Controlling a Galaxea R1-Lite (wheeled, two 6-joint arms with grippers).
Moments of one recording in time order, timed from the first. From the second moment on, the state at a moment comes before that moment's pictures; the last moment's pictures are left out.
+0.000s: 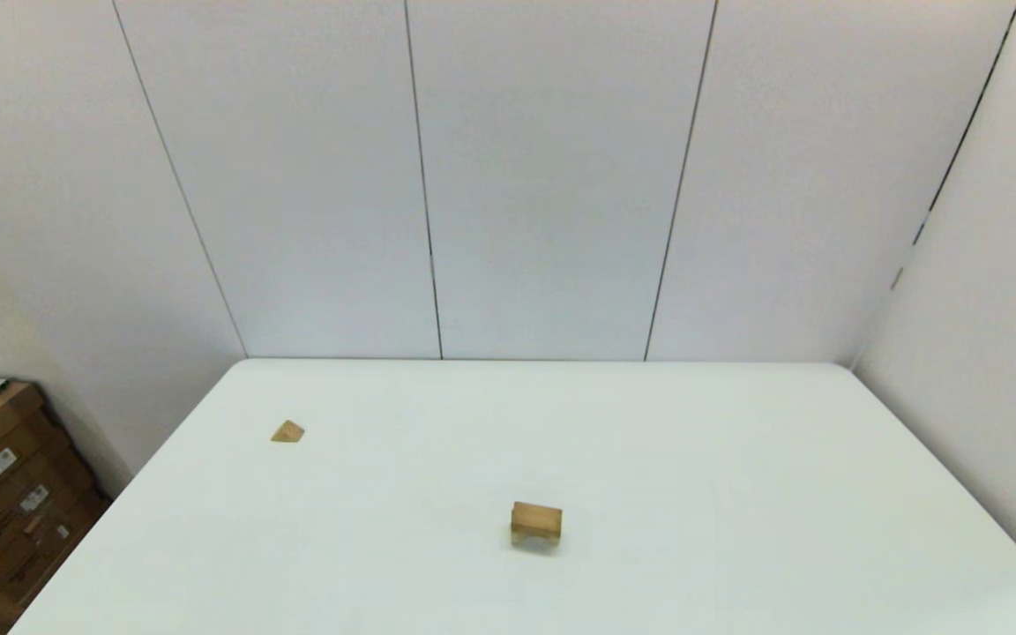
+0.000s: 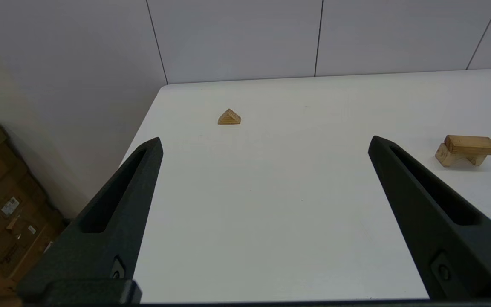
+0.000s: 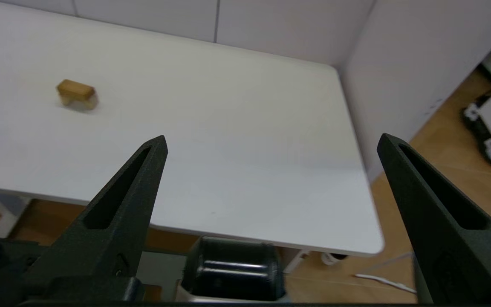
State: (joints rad) left arm -0.01 0.00 0.00 0.00 -0.01 0.02; right arm 0.01 0.06 -0.89 0.98 0.00 -0.15
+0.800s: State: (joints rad) left arm -0.01 0.00 0.00 0.00 -0.01 0.02; right arm 0.00 0.00 -0.09 0.07 0.01 -0.11
